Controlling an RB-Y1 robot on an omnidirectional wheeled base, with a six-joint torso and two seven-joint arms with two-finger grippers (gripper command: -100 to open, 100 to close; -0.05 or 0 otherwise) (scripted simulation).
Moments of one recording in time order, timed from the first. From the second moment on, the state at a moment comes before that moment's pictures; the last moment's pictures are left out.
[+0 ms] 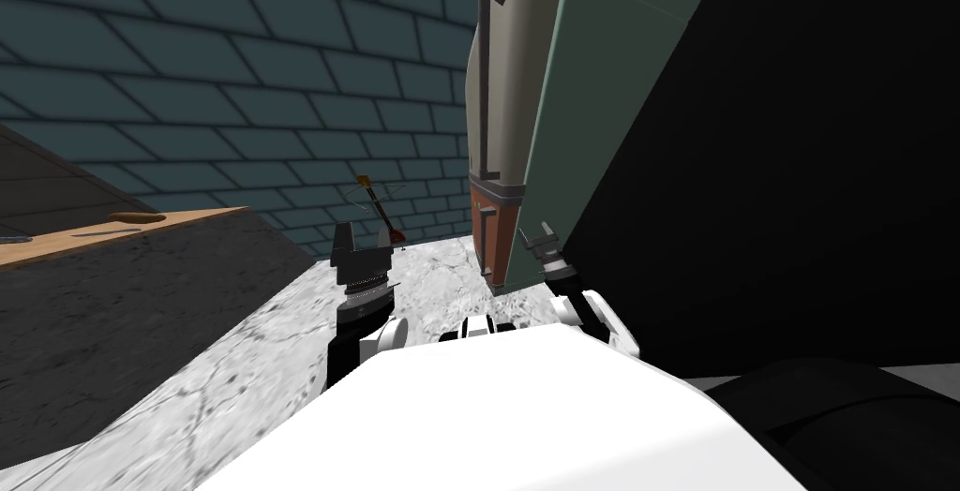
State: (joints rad) left arm 0.48 -0.03 -0.04 -2.32 -0.03 -0.58 0.09; right arm 0.42 -0.25 -0.01 -2.22 0.31 -0.27 1.16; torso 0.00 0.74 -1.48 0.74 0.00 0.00
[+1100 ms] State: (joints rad) left arm 0.48 -0.03 -0.04 -2.32 -0.03 -0.58 0.09; right arm 0.38 -0.27 -0.02 -2.19 0.37 -0.18 1.44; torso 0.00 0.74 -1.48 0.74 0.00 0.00
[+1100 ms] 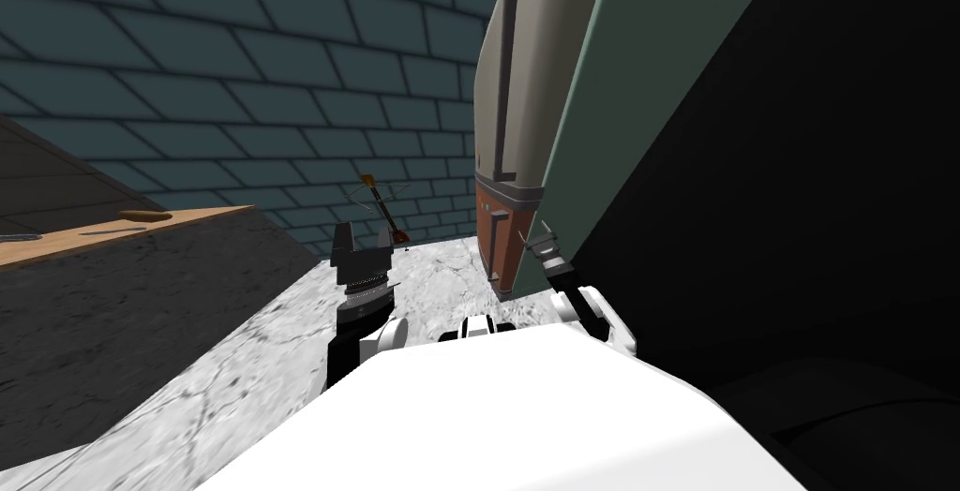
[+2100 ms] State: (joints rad) left arm 0.48 -0.03 -0.04 -2.32 -0.03 -0.58 0.09; right arm 0.35 -0.30 -0.03 -2.15 0.42 -0.10 1.71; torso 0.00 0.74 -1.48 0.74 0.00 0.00
